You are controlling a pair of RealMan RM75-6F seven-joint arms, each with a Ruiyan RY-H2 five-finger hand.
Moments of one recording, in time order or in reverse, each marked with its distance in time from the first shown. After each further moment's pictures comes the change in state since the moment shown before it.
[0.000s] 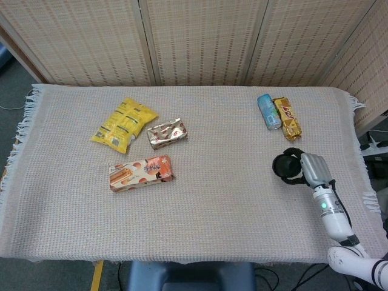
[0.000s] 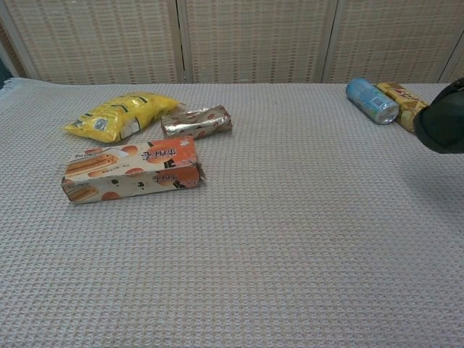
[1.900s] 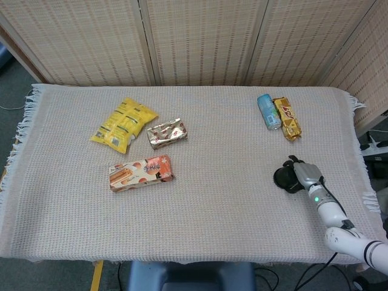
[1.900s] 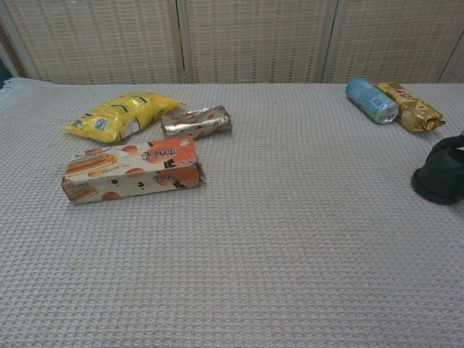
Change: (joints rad) left arm 0.000 0.011 0.000 -0.013 -0.012 -0.015 -0.001; right arm 0.162 -0.009 -0.096 0.123 0.346 -0.374 -0.300
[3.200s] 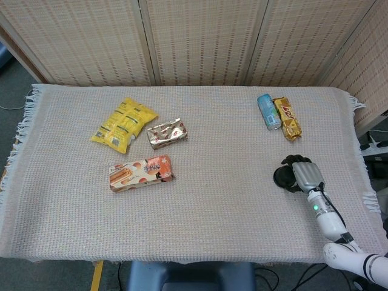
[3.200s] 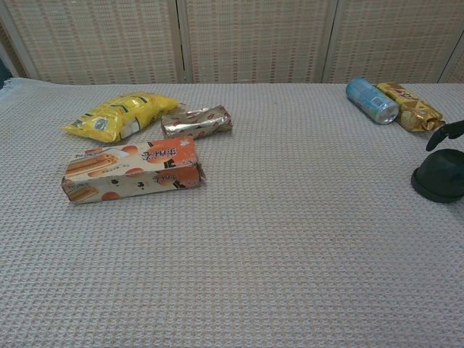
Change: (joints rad) left arm -0.001 0.002 0.000 0.000 -0.003 -0.005 -0.001; right arm -0.088 -0.045 0.001 -0.045 -0.187 0.271 -0.013
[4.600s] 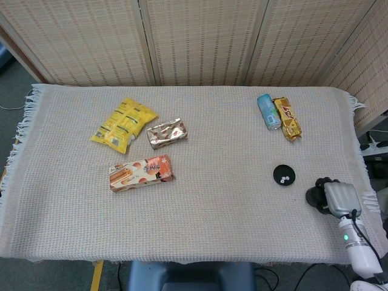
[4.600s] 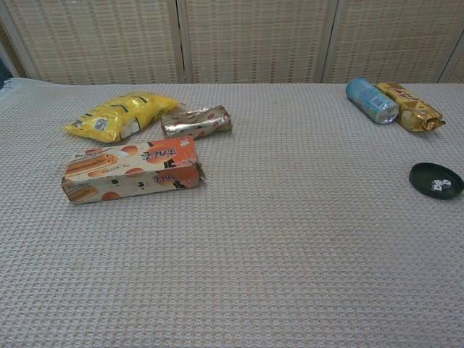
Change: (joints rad) left arm -0.003 -0.003 0.003 -0.010 0.003 -0.008 0.024; right arm -0.202 0.179 -0.081 -0.259 -0.019 0.242 -0.232
